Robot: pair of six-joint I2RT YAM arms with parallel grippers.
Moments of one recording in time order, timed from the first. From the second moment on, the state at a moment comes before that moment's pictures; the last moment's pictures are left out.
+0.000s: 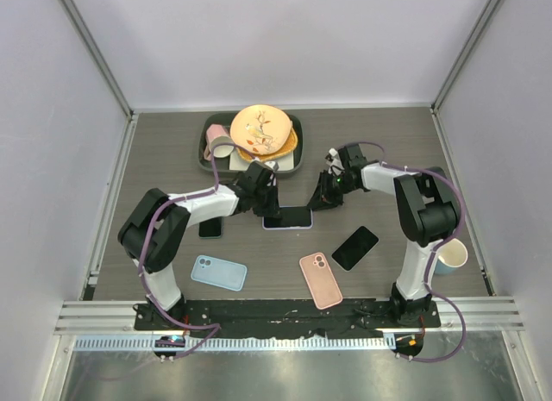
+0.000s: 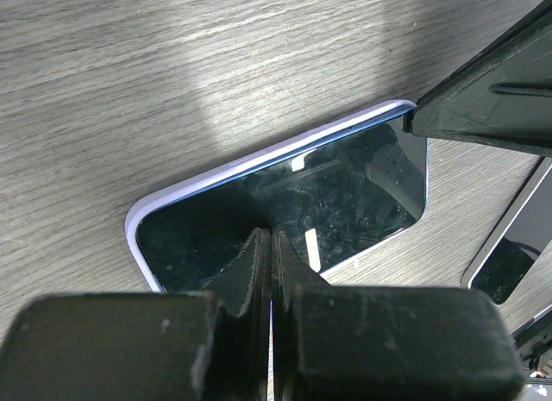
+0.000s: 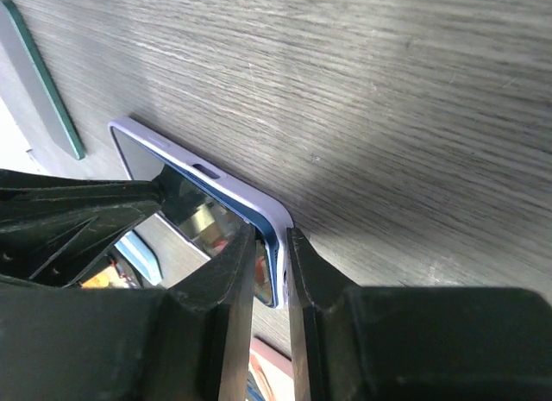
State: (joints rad) left arm -0.66 1.79 1.04 -0.17 0.14 -0.58; right arm 0.29 1.92 1.09 -0.30 -0.62 0.48
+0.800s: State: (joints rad) left arm -0.66 1.79 1.05 -0.20 0.13 -0.57; right arm 0.57 1.88 1.24 -0.53 0.06 0.41
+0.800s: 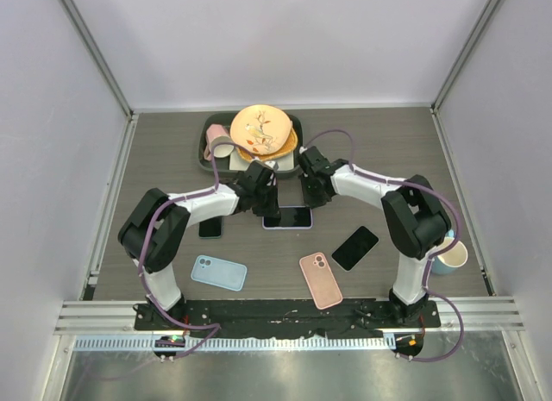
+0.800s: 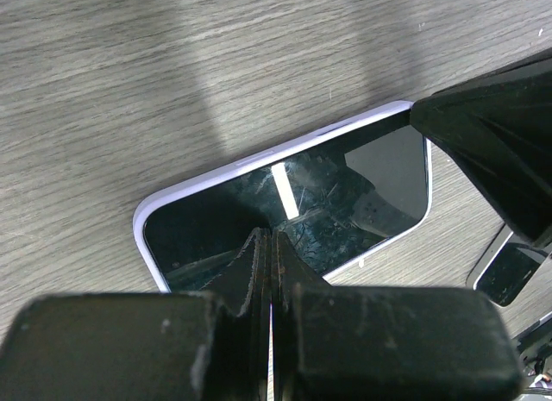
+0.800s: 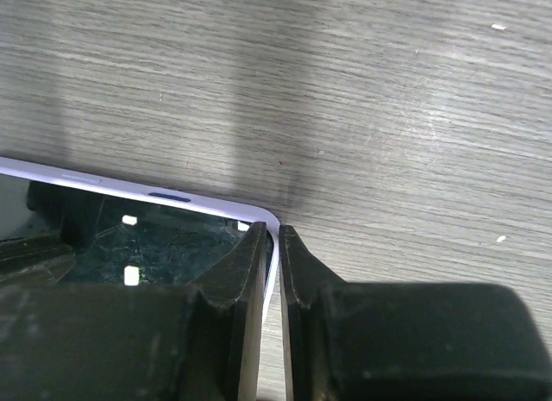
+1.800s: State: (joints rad) left arm -0.41 1.28 0.63 0.01 0.32 -0.69; right arm 0.41 1.58 0.84 -0.29 -0.40 0.48
